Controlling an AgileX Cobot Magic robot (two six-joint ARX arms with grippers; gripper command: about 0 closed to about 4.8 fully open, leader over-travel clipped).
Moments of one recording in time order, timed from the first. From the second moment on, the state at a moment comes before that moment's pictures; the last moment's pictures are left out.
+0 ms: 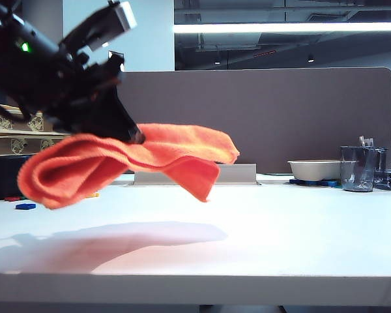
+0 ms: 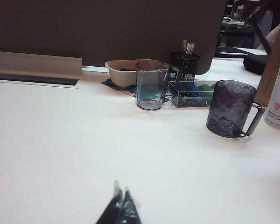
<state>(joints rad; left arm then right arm) -0.63 1.20 0.51 0.23 0.13 0.07 -0.04 0.00 0.01 0.00 0.00 -0.08</state>
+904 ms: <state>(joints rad) -0.63 1.49 0.51 0.44 0.26 -0.01 -0.04 0.00 0.01 0.00 0.00 -0.08</state>
